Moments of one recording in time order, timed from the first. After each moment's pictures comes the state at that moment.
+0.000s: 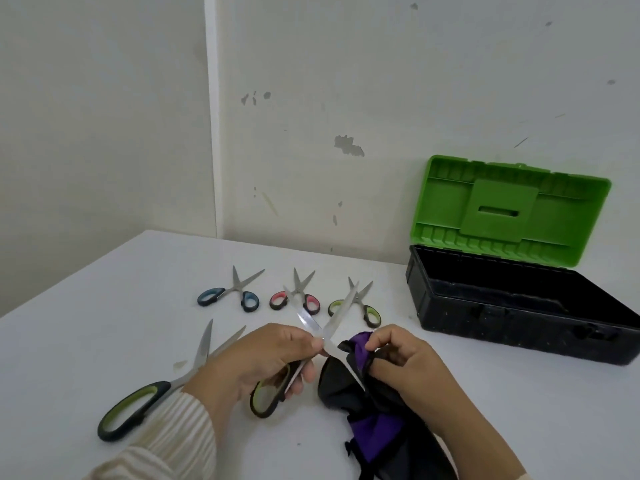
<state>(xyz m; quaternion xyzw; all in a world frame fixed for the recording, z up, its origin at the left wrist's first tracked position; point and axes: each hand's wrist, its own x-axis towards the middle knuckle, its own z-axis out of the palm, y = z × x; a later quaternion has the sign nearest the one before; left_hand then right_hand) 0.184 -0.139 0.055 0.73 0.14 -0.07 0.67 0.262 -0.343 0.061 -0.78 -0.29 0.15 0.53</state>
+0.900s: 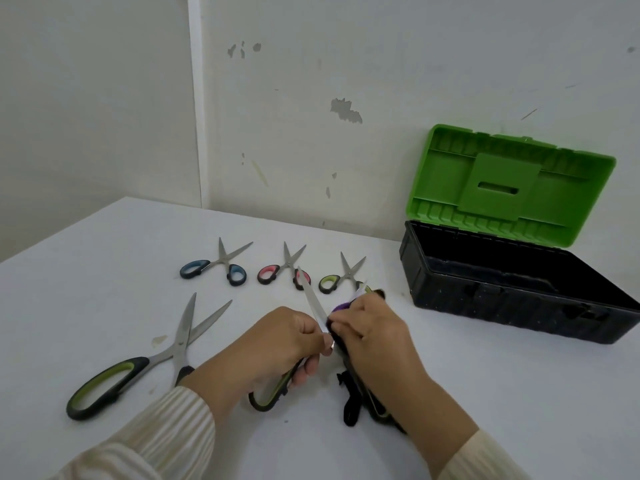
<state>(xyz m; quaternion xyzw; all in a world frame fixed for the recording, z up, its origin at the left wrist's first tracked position) 0.191 -0.168 0.045 0.79 0.13 -0.02 0.59 0.267 -0.308 0.047 -0.84 -0.39 -0.11 0.35</state>
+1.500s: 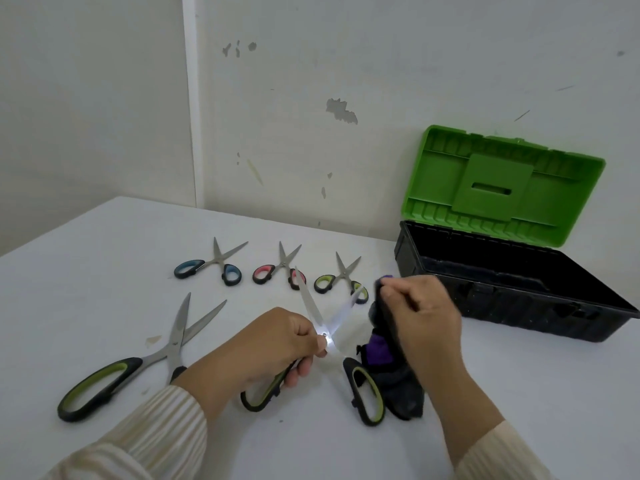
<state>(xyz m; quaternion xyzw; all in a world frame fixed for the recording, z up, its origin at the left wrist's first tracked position) 0.190 -0.167 0.048 0.81 0.13 -0.04 0.57 0.286 -0.336 0.060 -0.82 -0.26 -0.21 0.46</state>
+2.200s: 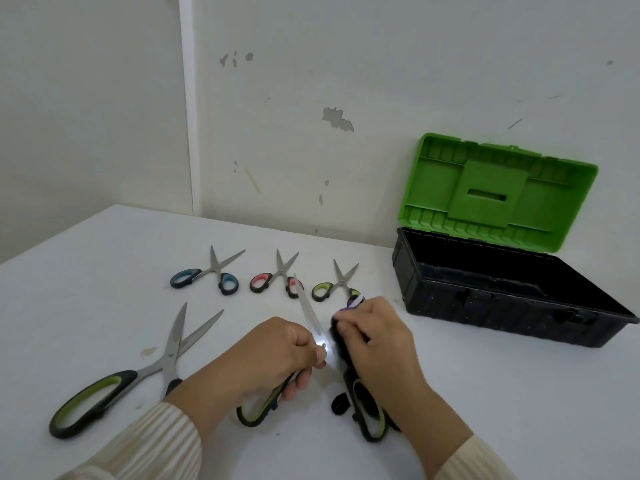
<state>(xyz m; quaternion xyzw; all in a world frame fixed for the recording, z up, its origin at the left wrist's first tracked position) 0.186 -0.168 0.049 0.81 0.12 -0.04 0.58 0.272 -0.315 0.039 -0.84 -0.38 -0.16 0.35</state>
